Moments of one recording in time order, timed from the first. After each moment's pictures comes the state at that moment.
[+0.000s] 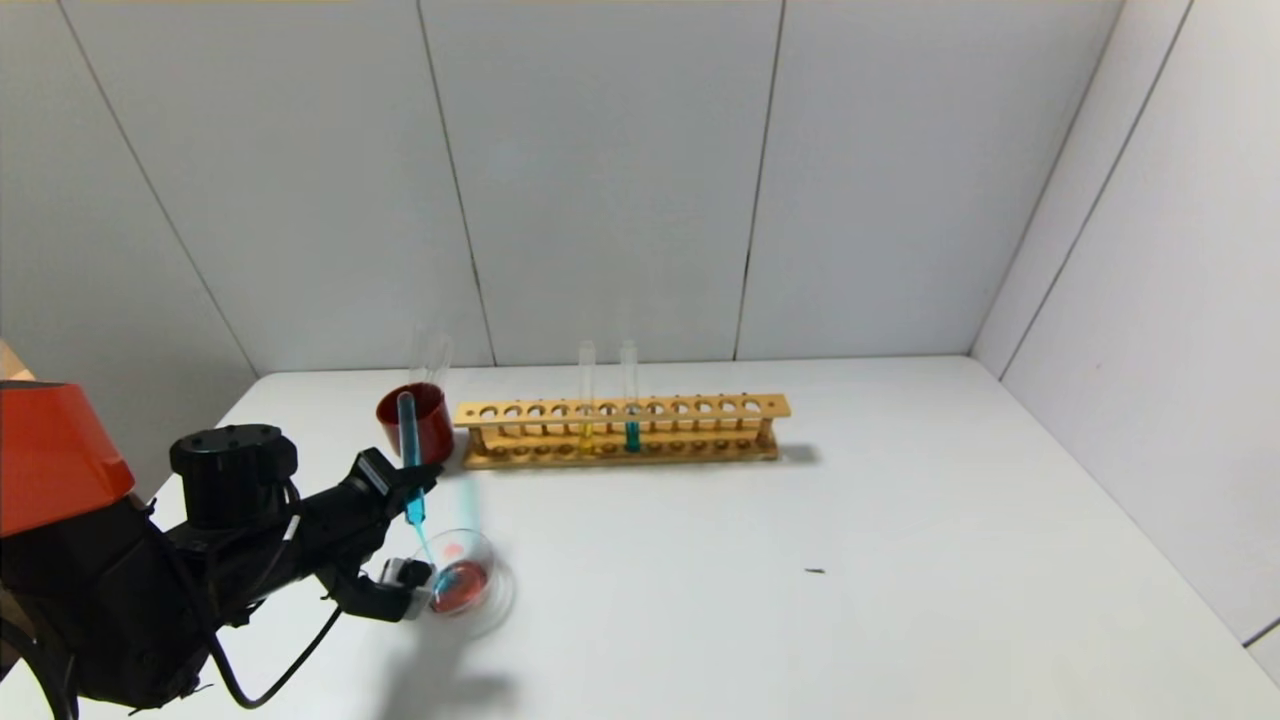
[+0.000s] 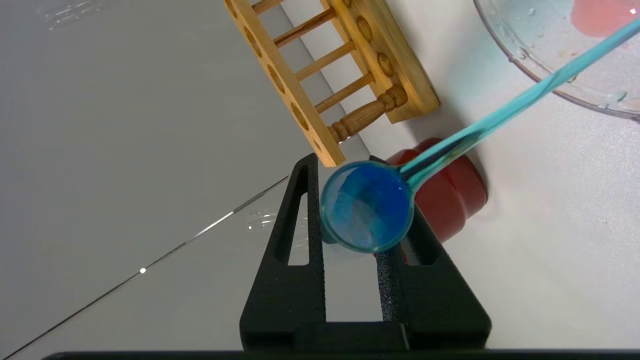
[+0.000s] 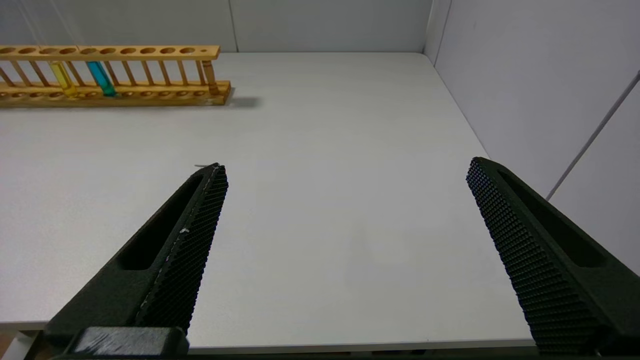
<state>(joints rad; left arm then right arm) -0.09 2.02 -0.37 -1.31 -0.39 2.11 0.00 0.00 0.00 0.00 0.00 0.00</state>
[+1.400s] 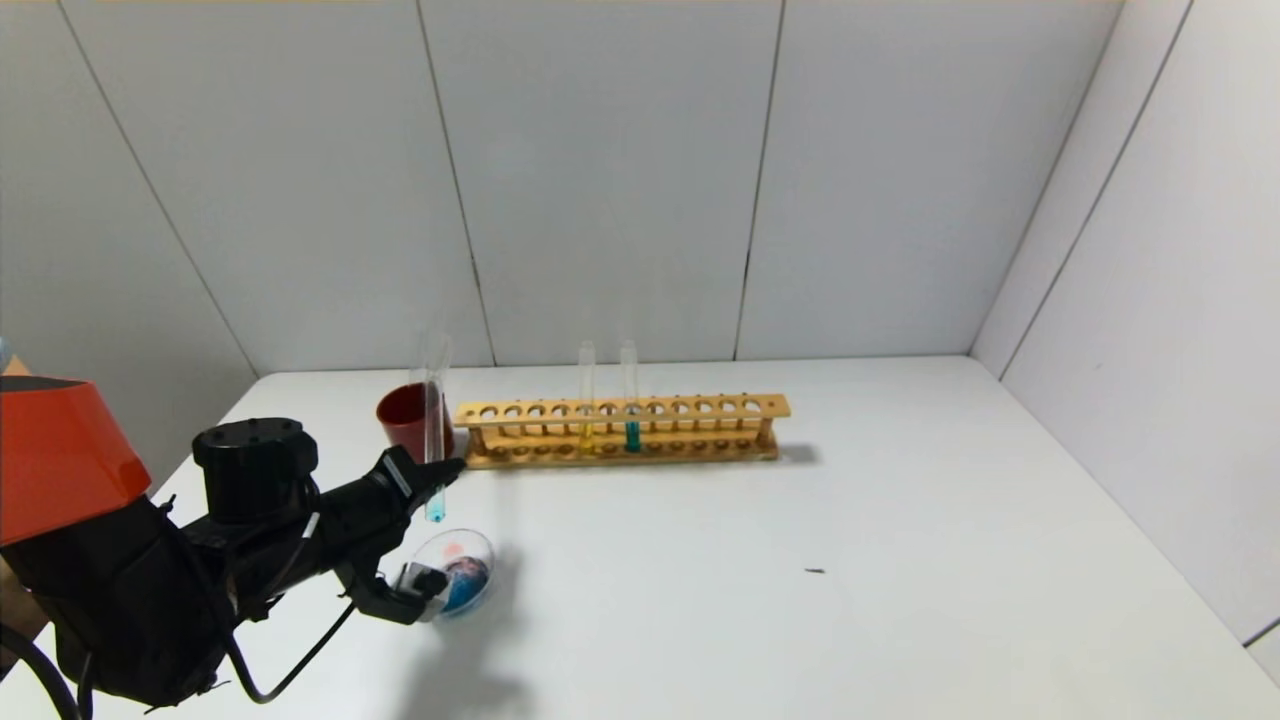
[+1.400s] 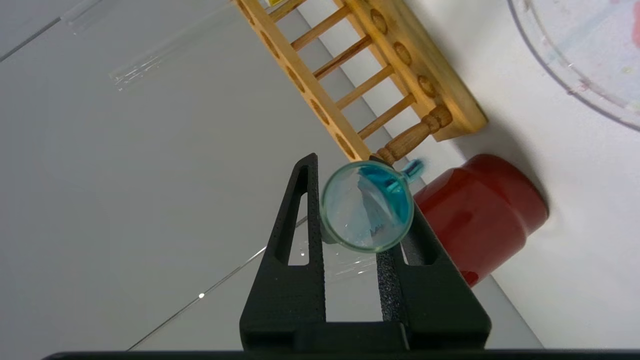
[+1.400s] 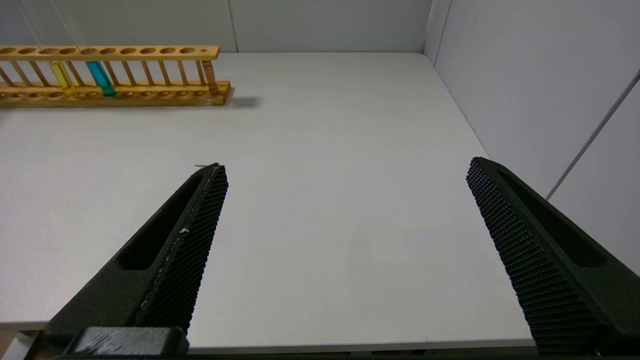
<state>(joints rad) -0.14 2.01 -0.39 -1.32 -0.39 2.21 0.00 0.00 0.00 0.00 0.00 0.00</state>
